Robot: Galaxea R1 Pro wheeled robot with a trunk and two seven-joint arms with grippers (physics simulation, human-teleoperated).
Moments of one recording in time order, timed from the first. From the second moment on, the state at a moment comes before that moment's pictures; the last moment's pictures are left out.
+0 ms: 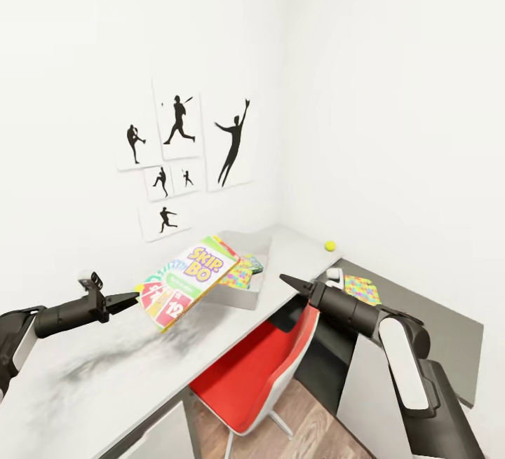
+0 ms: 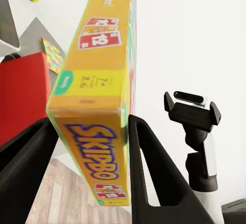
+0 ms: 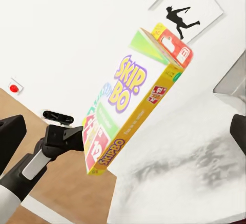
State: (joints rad) left arm -0.68 0.44 0.23 -0.74 0.20 0.98 -1.57; right arm -0.40 0.02 -0.10 -1.57 -0.64 0.94 0.62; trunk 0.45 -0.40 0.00
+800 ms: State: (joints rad) left arm -0.68 0.44 0.23 -0.74 0.19 0.98 -1.57; right arm -0.40 0.02 -0.10 -1.57 -0.64 0.92 0.61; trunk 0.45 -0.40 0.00
